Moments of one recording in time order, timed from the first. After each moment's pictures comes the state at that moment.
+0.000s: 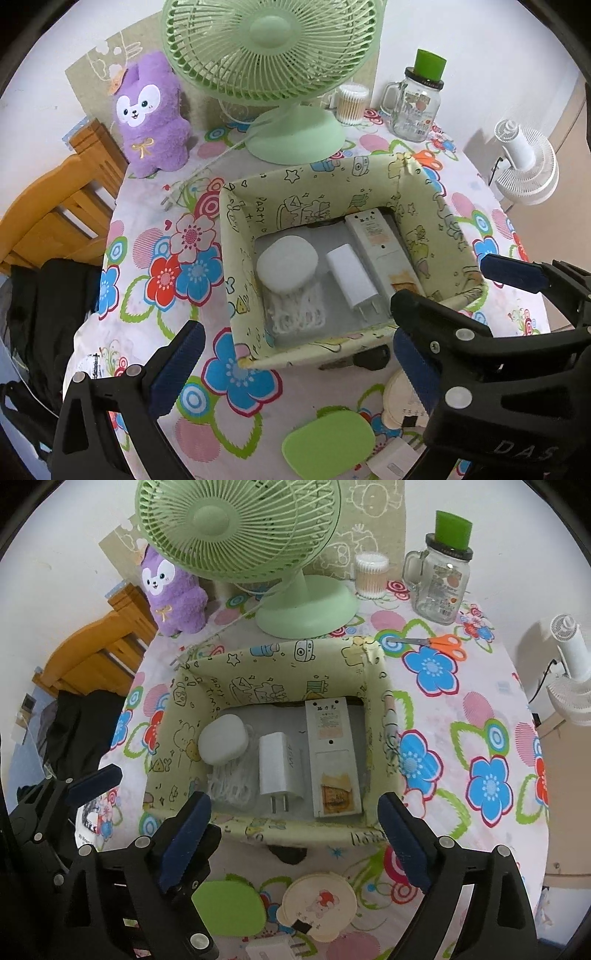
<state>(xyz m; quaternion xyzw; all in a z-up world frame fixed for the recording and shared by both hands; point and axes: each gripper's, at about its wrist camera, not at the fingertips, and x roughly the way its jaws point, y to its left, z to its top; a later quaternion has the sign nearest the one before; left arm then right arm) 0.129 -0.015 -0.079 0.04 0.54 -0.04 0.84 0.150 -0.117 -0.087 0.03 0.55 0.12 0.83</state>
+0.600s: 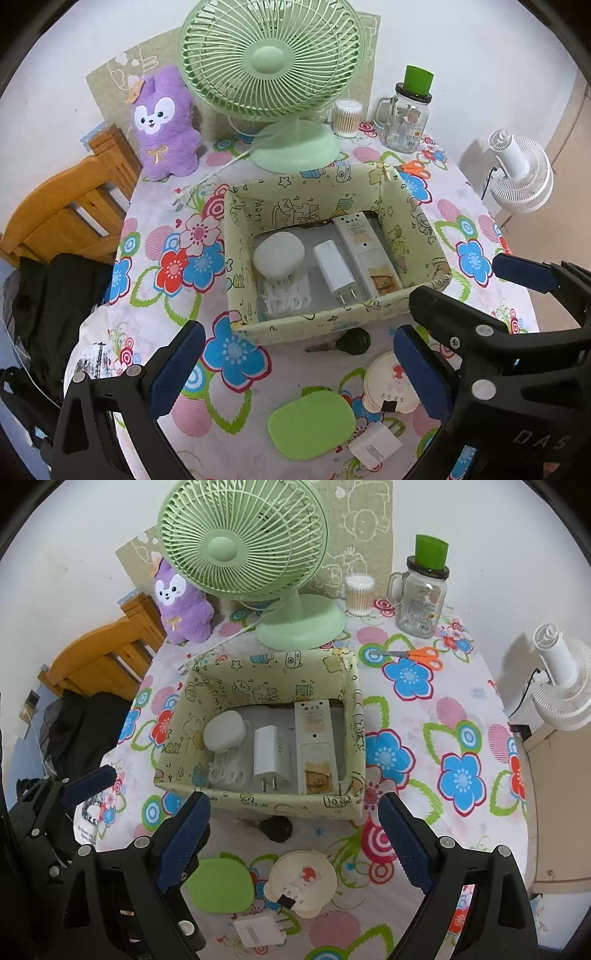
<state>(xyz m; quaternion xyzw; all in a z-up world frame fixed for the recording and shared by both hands) 0.096 -0.026 -0.056 0.03 0.52 -0.03 0.85 0.113 -0.135 -0.059 0.02 0.52 0.12 0.85</state>
